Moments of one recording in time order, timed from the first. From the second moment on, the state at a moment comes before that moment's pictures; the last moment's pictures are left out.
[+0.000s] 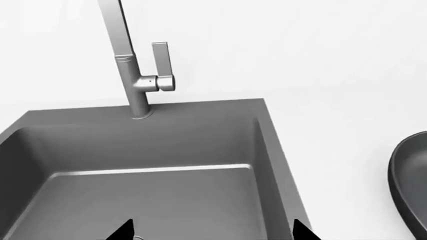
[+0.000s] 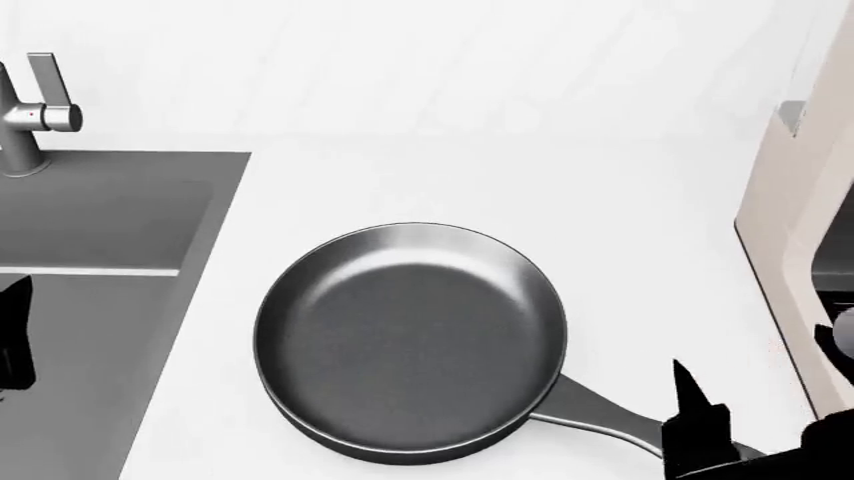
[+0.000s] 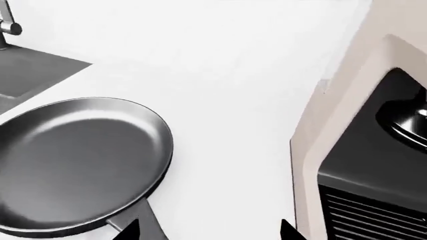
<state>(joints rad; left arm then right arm) -0.64 -0.46 -0.19 0.46 -0.42 -1.40 0.05 0.52 0.83 0.40 -0.65 1.37 1.48 0.34</state>
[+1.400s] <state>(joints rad) -0.58 -0.48 -0.21 0.38 -0.42 -1.30 0.05 1.28 0.74 -1.04 0.09 0.60 1.15 -0.71</state>
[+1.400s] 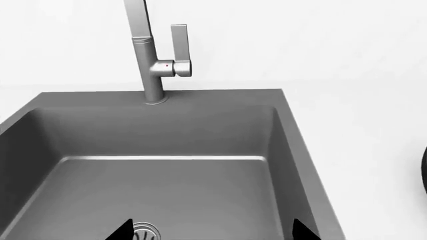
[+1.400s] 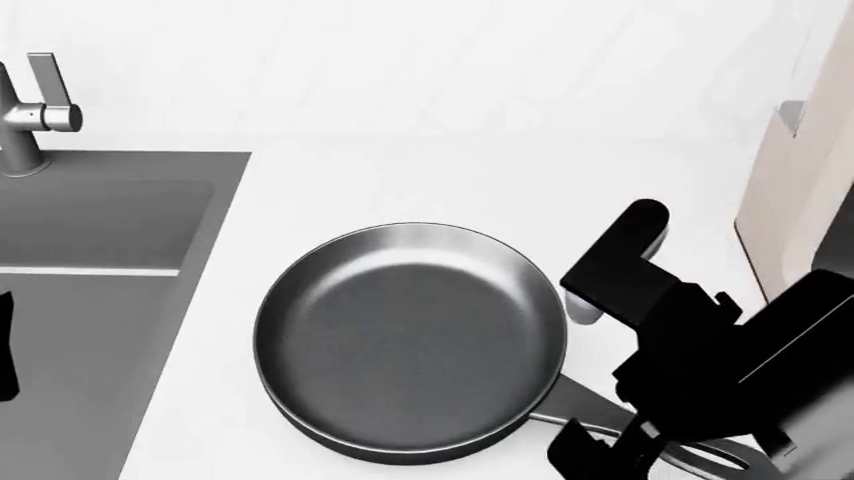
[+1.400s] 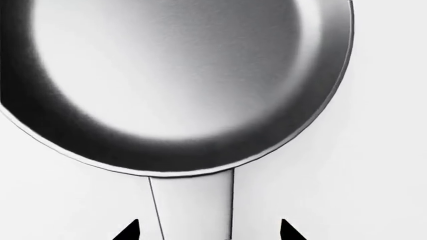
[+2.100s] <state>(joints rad) -0.58 -0.48 -0.21 0.38 -0.43 -1.30 0.04 1.22 0.70 -0.88 0.08 0.72 1.20 -0.58</state>
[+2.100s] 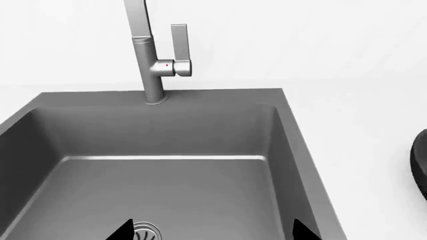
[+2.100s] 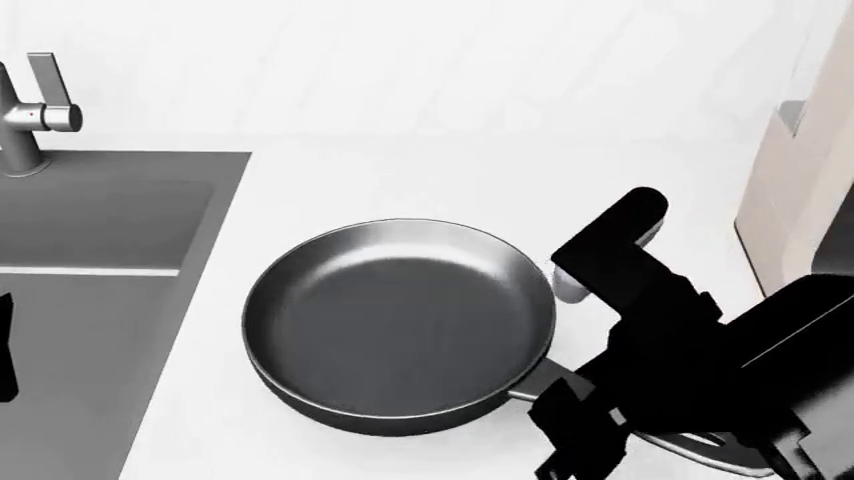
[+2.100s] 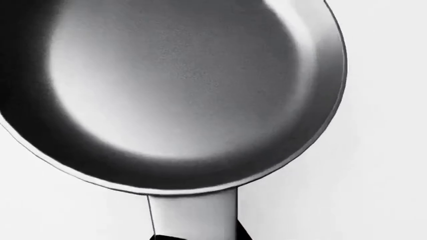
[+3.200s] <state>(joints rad) -0.57 -0.49 -0.21 0.37 -0.45 -1.27 0.04 1.01 0.77 -0.57 -0.15 0.85 1.19 -0.19</state>
